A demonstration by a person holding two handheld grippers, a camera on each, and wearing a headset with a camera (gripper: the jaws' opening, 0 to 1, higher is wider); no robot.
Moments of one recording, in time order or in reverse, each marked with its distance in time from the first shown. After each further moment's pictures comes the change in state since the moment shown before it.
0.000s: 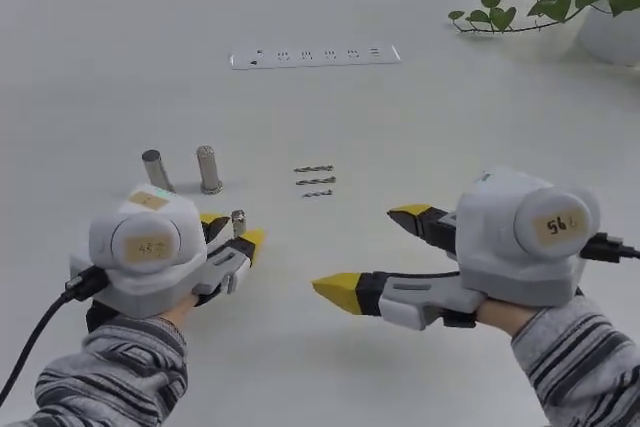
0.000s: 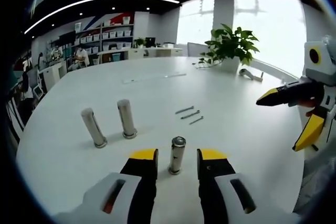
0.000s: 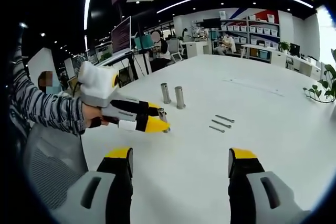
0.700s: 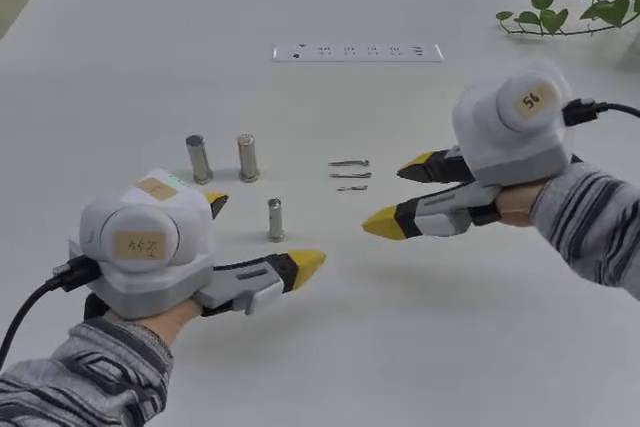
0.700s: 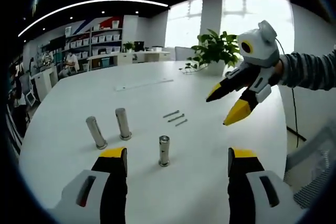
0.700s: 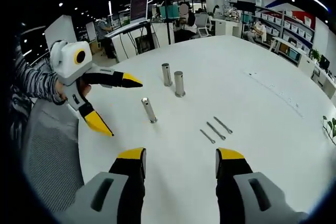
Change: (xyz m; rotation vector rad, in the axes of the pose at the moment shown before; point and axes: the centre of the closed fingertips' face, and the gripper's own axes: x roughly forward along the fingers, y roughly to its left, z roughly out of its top) left arm -0.039 -0.019 0.010 0.031 -0.021 -0.090; right arm 0.039 -0.041 0.010 -0.225 0.288 0.183
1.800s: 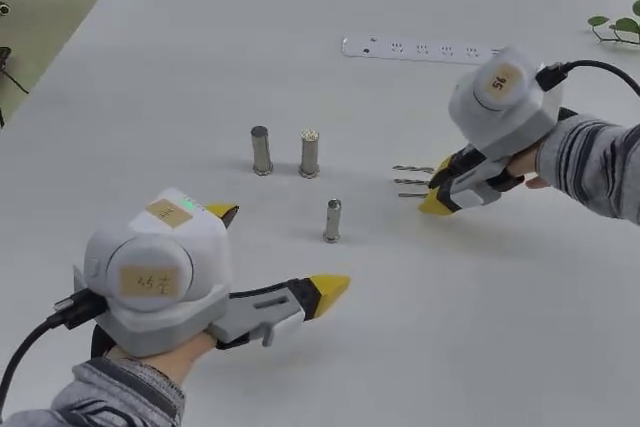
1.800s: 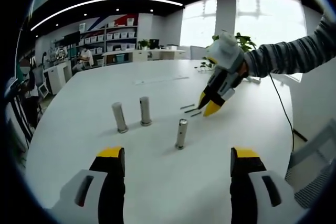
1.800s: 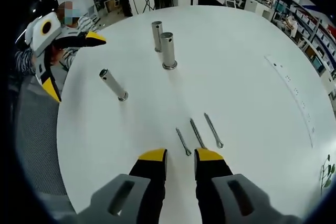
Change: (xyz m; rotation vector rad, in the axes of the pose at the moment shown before) left arm -0.032 0.022 -0.019 -0.039 0.010 0.124; right arm 0.061 -0.044 -0.015 -0.186 0.275 0.083
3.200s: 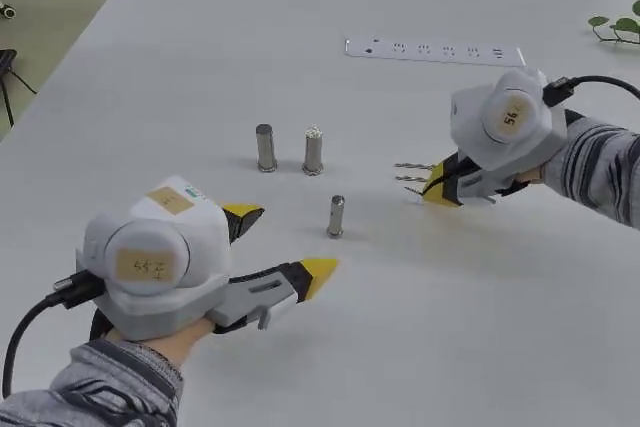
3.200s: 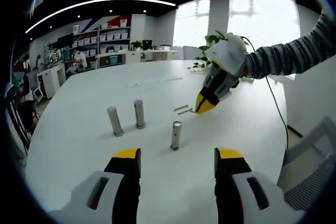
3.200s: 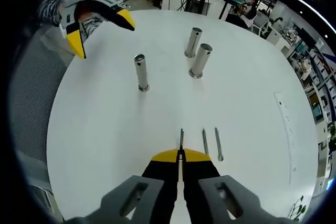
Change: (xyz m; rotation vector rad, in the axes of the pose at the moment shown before) left arm -0.004 -0.009 0.008 0.029 0.000 -0.066; right arm -0.014 0.021 0.007 -0.342 -0.050 -0.046
